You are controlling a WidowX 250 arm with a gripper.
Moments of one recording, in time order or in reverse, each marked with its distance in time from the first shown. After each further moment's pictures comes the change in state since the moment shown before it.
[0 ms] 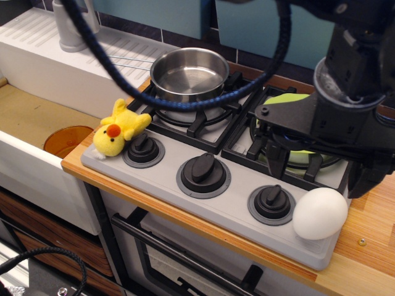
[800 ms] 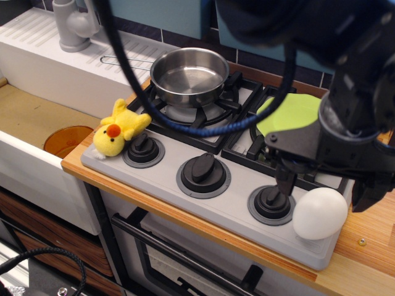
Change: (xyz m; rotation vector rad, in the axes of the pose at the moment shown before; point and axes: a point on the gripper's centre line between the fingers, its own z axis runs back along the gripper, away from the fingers) arm 0.001 -0.010 -0.034 -0.027 -0.032 0.028
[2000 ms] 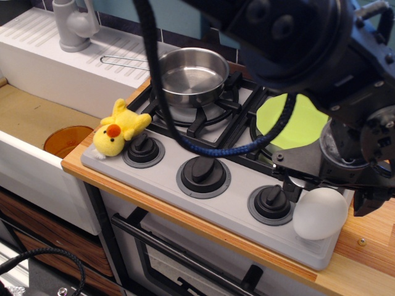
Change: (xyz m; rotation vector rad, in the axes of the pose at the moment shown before) arm 0.003 -0.007 -0.029 -0.014 -0.071 0.002
